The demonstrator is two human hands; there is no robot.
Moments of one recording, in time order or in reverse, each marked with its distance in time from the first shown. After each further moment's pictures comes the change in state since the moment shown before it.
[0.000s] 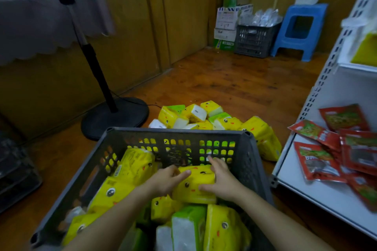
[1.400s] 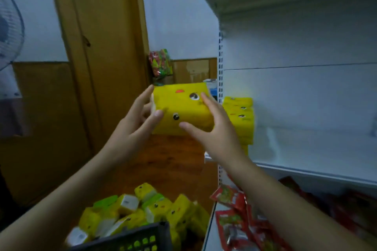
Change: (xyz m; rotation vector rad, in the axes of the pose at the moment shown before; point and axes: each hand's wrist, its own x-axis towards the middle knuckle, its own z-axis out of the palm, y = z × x) left_hand -0.079 0.343 -0.135 -0.394 0.316 1.096; right_hand -0.181 -0.133 -0.306 0.124 1.018 -0.489
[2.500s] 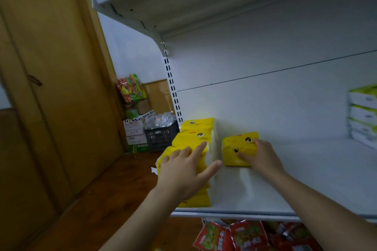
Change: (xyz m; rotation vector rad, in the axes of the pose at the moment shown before) left_hand 0.096 -0.013 0.212 1.044 -0.319 0.100; right_hand 0.076 0.270 -0.149 -0.469 0.160 0.565
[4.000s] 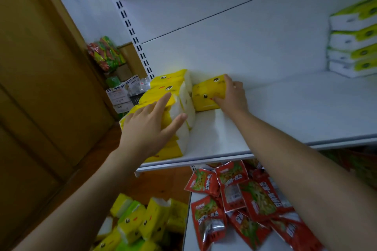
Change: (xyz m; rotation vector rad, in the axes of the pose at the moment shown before) left_hand 0.000 0.004 0.007 0.049 0.069 -0.008; right_hand 0.029 0.011 0.027 0.076 0.118 -0.062
